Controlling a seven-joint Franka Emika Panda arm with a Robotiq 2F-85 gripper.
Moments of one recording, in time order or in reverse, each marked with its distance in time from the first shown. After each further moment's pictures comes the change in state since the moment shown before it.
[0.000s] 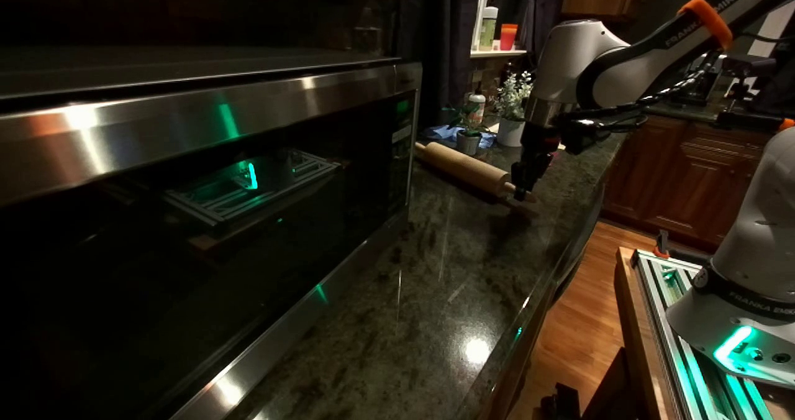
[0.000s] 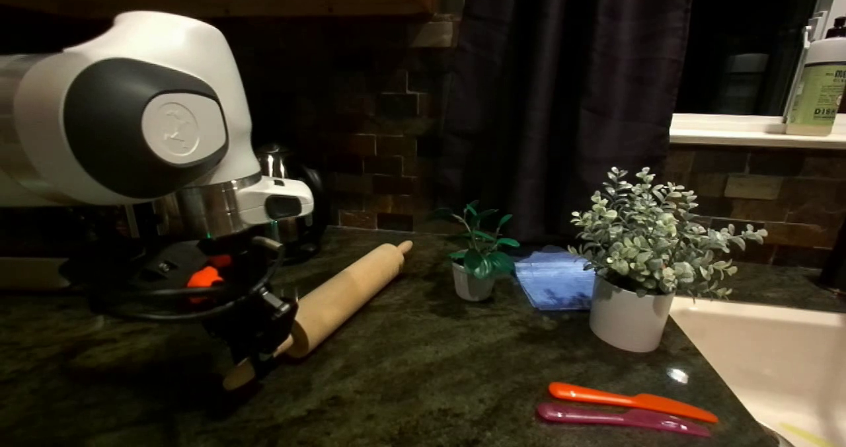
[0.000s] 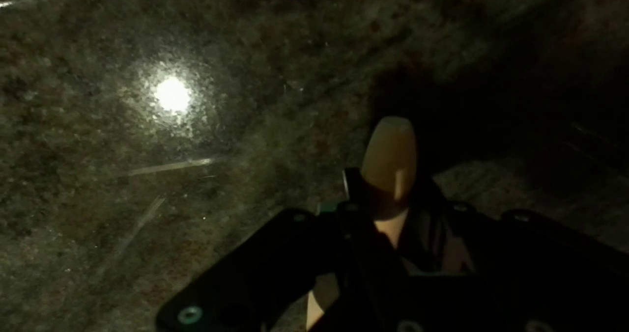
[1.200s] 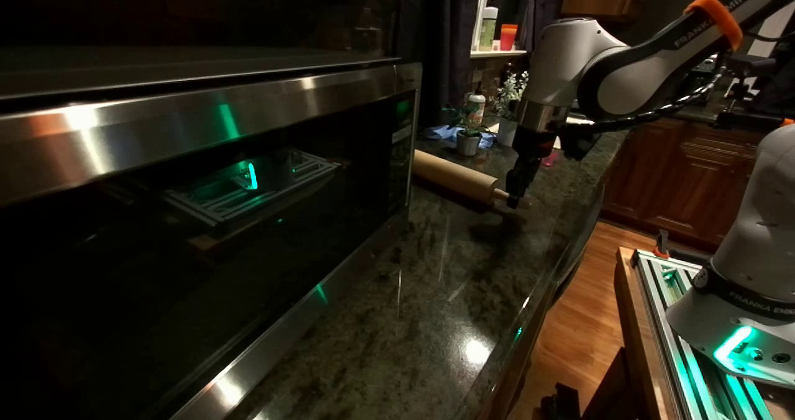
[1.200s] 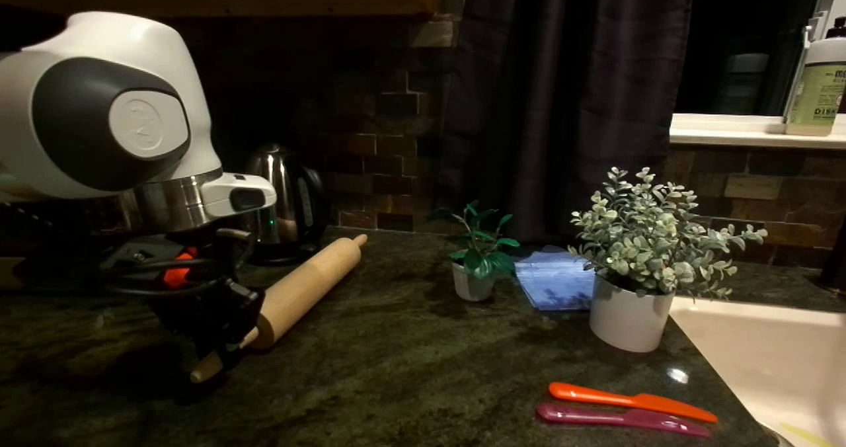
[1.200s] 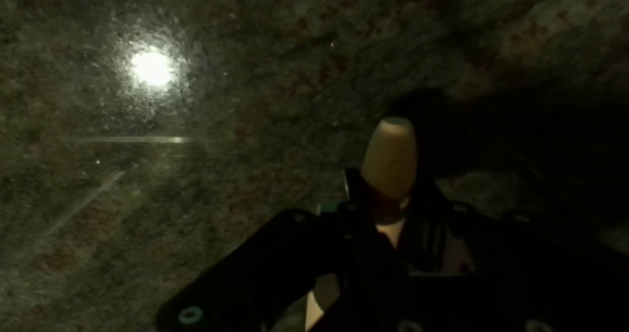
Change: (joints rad) arm 0.095 0.018 0.022 0.021 0.001 -0.005 -0.055
